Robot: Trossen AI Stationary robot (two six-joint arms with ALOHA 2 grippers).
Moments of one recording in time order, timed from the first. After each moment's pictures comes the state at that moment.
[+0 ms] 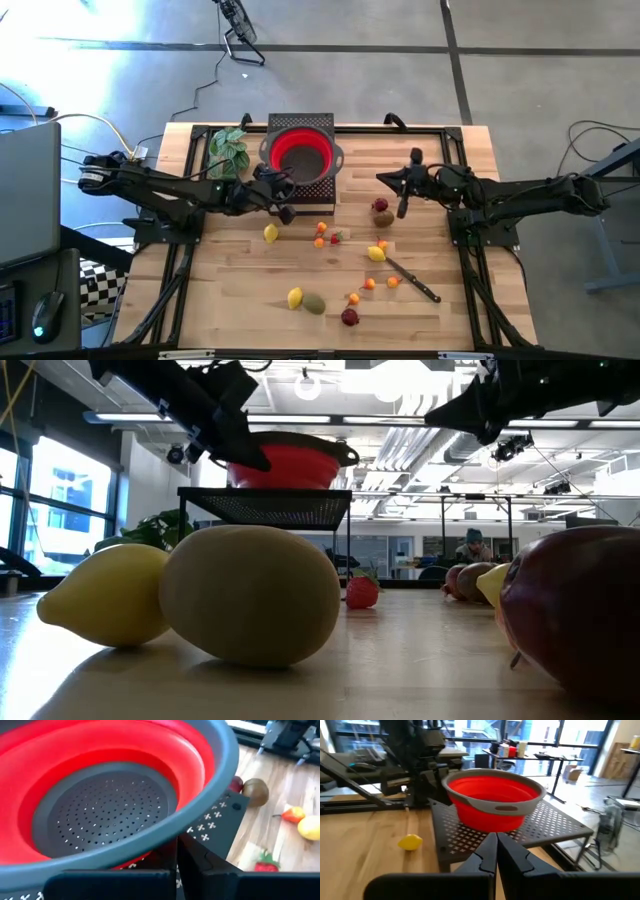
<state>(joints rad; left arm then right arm) -0.05 1.23 0.76 -0.02 -0.57 -0.35 -0.09 0.81 0.43 0.30 0.22 -0.03</state>
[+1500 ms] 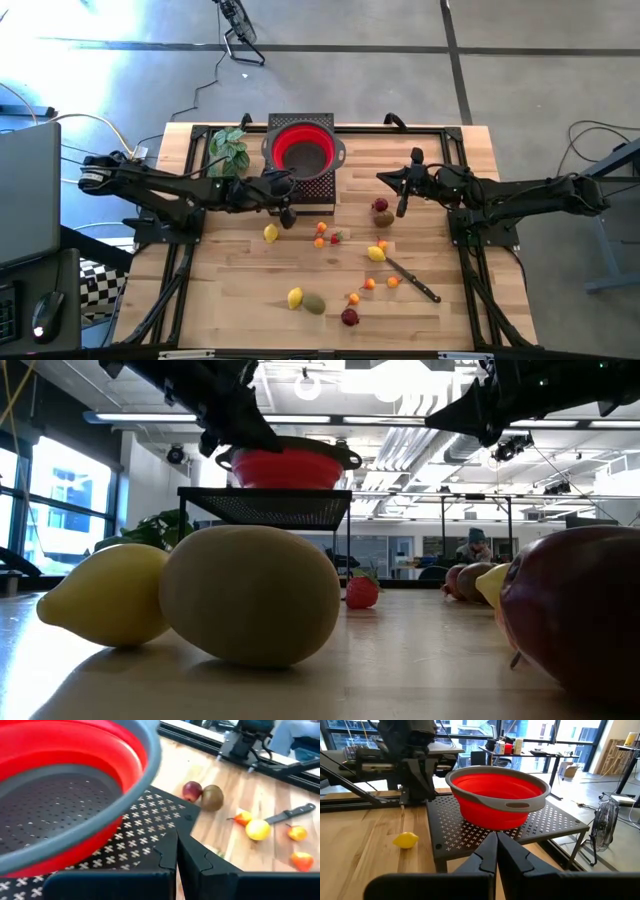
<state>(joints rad) -0.06 1.23 0.81 -0.01 -0.41 -0.37 -0.09 0.81 0.43 0.28 0.23 -0.02</state>
